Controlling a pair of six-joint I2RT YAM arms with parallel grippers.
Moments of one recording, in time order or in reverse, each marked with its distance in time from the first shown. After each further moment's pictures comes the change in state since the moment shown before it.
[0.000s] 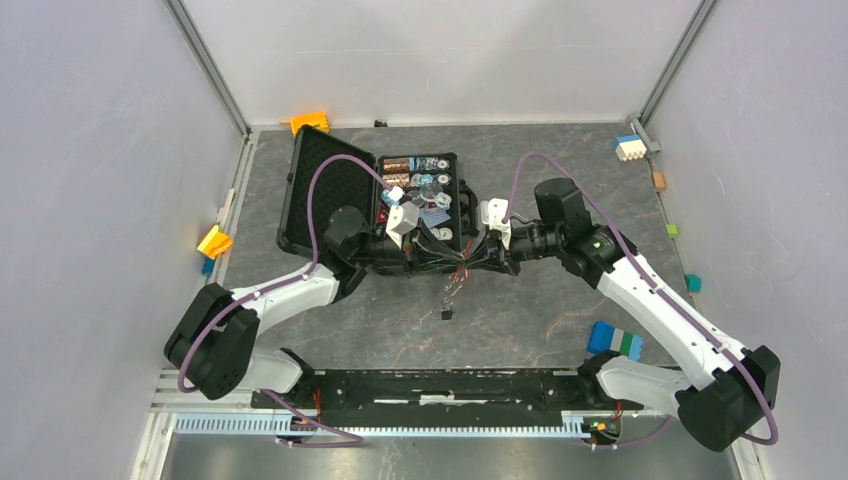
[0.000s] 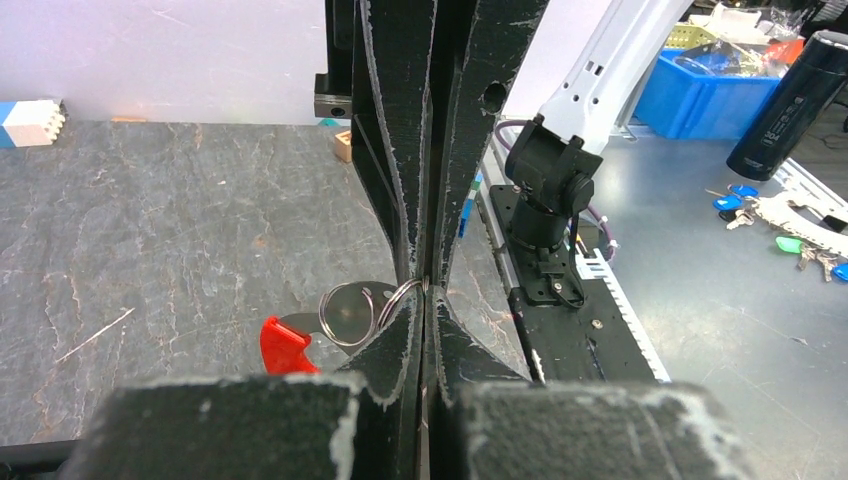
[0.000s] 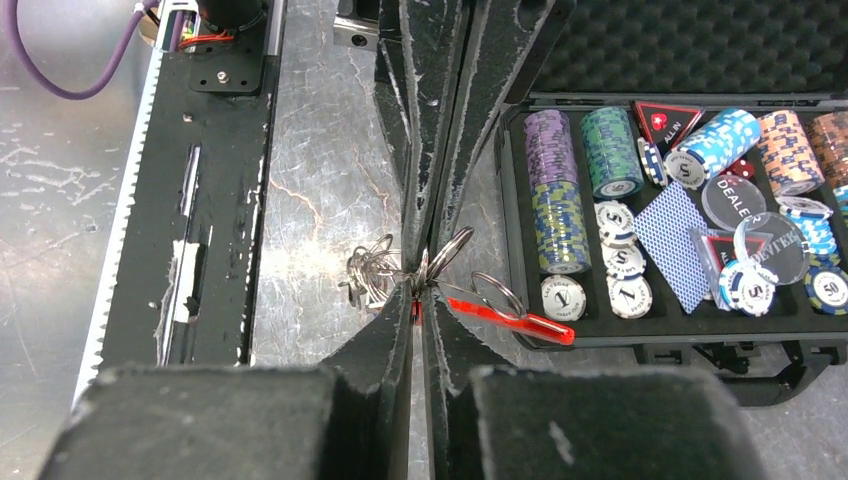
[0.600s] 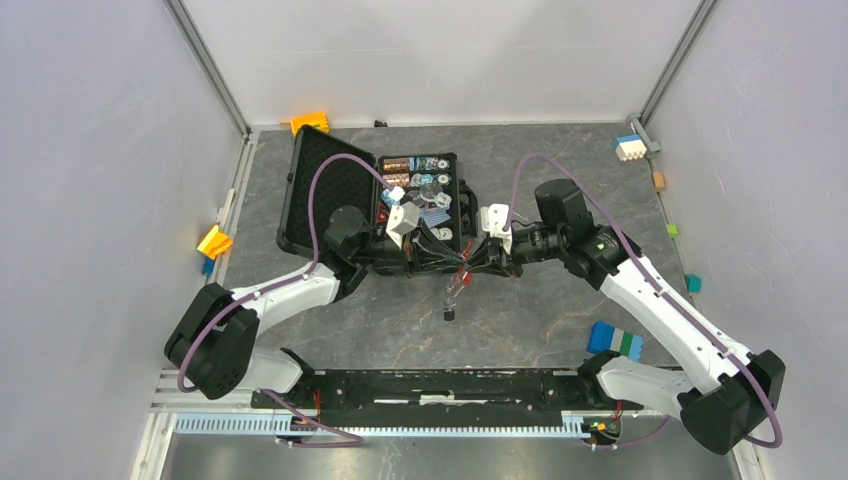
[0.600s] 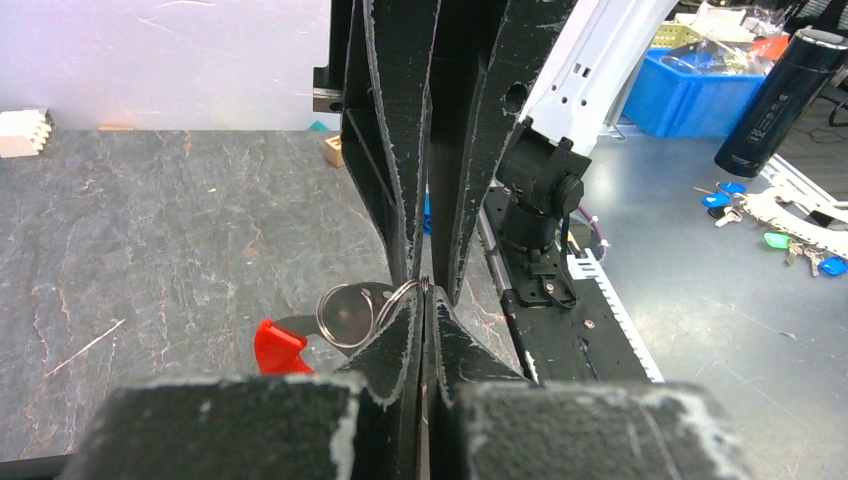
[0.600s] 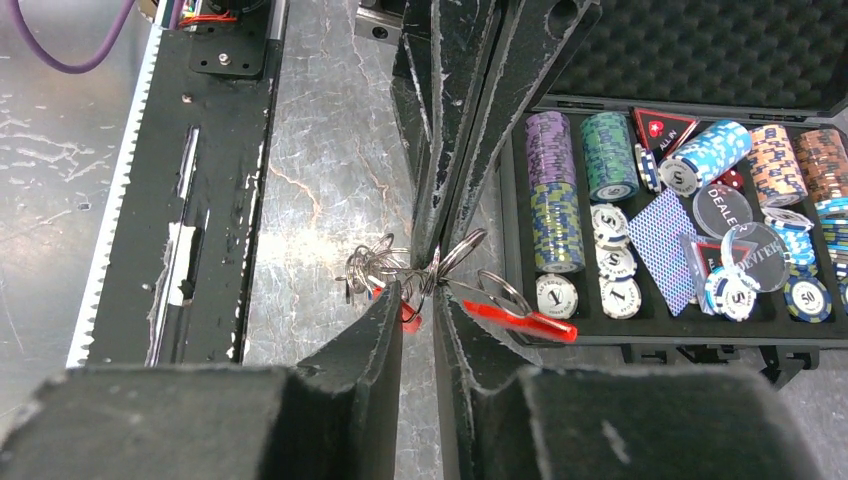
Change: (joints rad) left arm -0.005 0.002 0.009 0.005 0.018 -0.008; right arm 0.013 -0.016 0.021 -0.062 0.016 -0.069
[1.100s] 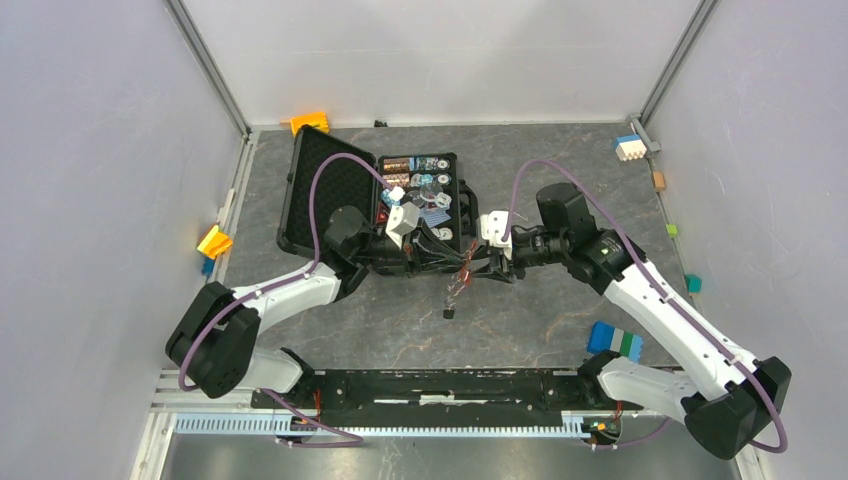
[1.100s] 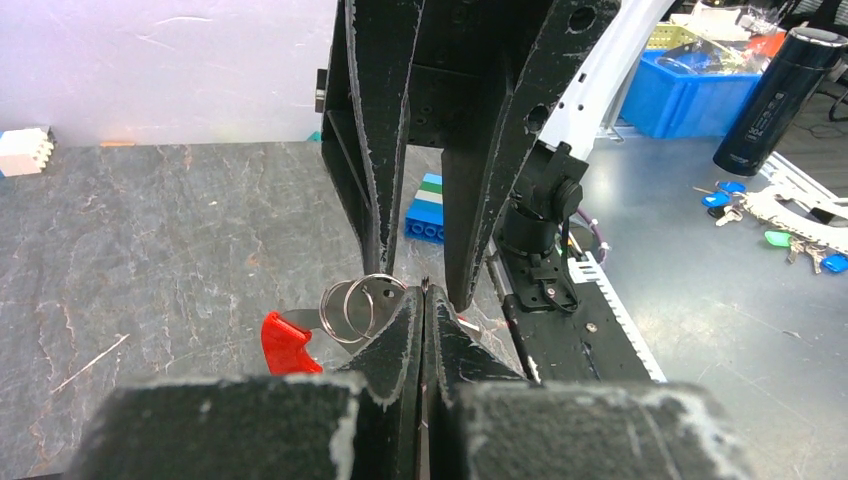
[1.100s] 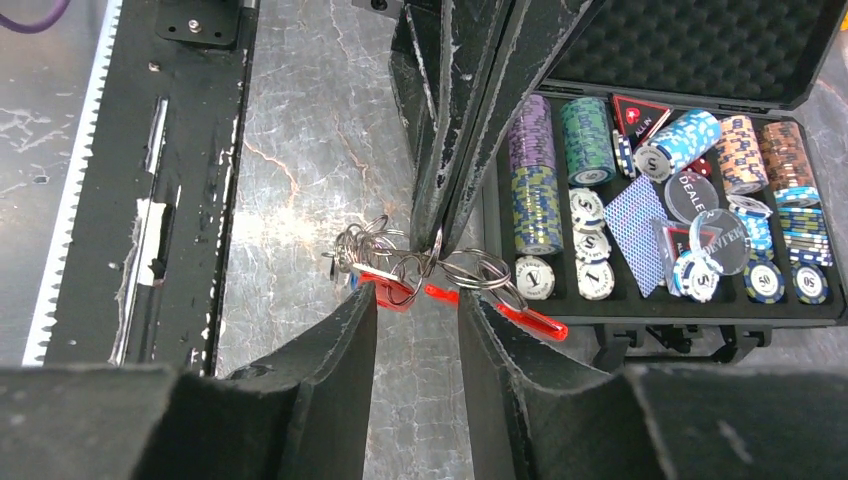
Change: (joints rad) left arm -0.002 0.008 0.006 0.037 0.009 -0.005; right arm 0.018 -0.033 0.000 -0.036 0.082 -0.062
